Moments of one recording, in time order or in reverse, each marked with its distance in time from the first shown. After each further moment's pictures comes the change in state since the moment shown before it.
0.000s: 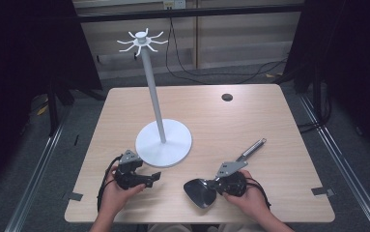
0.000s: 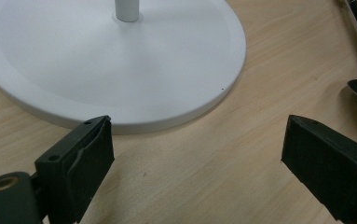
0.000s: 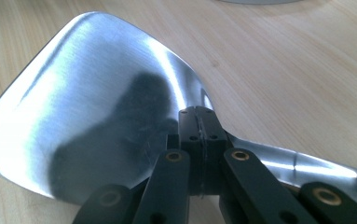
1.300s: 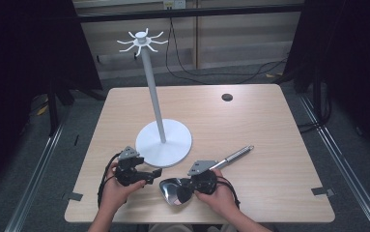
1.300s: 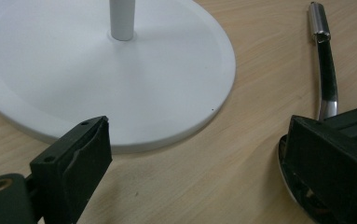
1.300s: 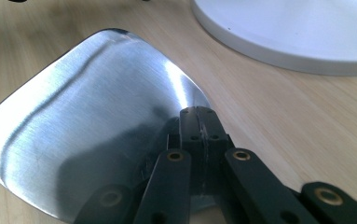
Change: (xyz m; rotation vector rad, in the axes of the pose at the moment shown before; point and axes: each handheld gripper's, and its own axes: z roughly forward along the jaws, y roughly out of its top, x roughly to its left) left arm 0.002 0.010 -0.002 -0.032 -0.032 -0.034; right arm 0.033 0.042 0.058 -0.063 0.041 0.013
